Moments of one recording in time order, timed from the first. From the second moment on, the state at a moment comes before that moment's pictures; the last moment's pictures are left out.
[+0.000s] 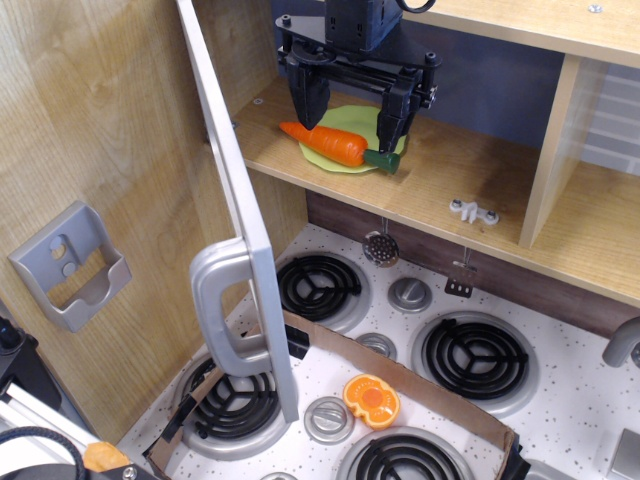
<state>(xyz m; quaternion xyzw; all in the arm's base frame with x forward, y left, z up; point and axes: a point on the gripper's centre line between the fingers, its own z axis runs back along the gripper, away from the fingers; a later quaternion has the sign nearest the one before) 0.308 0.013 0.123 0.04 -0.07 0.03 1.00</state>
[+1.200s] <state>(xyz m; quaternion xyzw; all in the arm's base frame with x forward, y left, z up) 0.287 0.022 0.196 0.09 -0.09 0.02 0.99</state>
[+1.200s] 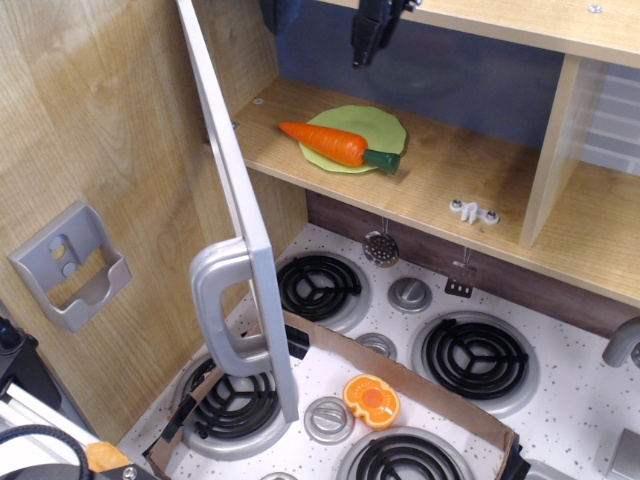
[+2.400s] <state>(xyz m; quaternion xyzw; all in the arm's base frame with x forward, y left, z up) 0.186 0.061 0.196 0.11 -0.04 0.09 0.99</state>
